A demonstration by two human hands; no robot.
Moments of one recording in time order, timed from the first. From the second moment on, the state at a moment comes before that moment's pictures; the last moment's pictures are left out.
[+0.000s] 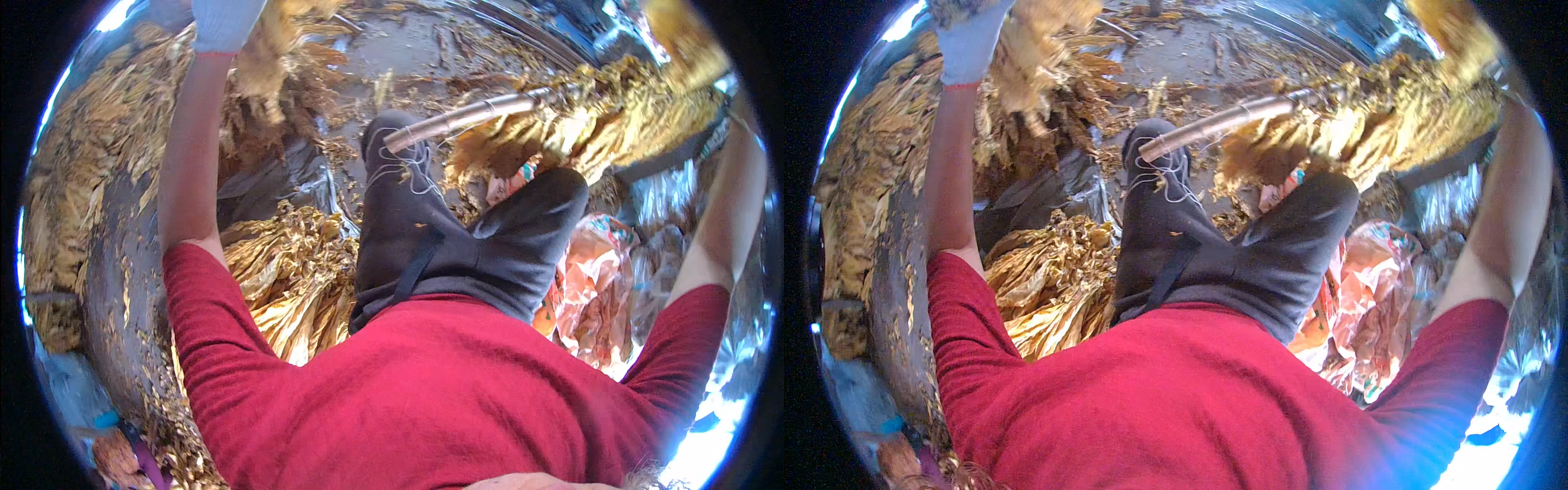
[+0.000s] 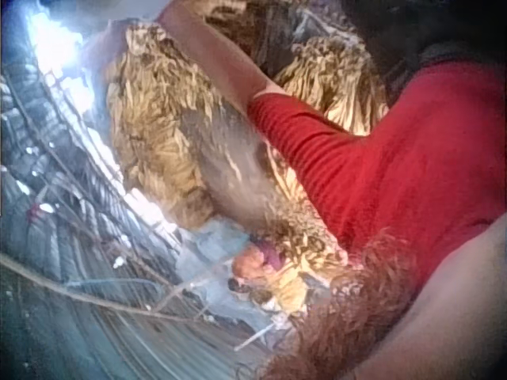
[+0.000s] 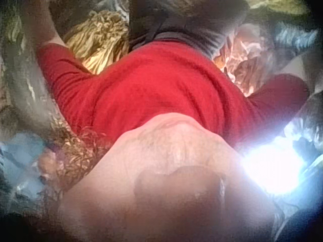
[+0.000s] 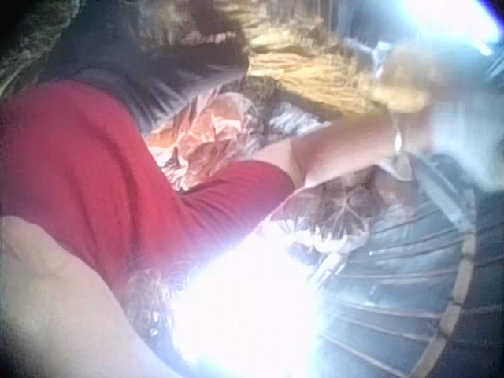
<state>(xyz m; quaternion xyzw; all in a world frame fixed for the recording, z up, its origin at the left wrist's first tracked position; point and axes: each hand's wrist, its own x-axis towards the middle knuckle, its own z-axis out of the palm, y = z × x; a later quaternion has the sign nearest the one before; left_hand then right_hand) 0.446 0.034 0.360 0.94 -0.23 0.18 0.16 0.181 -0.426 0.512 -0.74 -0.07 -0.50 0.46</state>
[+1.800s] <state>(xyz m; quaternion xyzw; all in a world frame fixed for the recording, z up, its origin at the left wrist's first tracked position) 0.124 0.156 0.030 0.97 -0.10 -0.02 -0.23 0.174 -0.045 0.098 -0.74 -0.47 0.10 0.47</state>
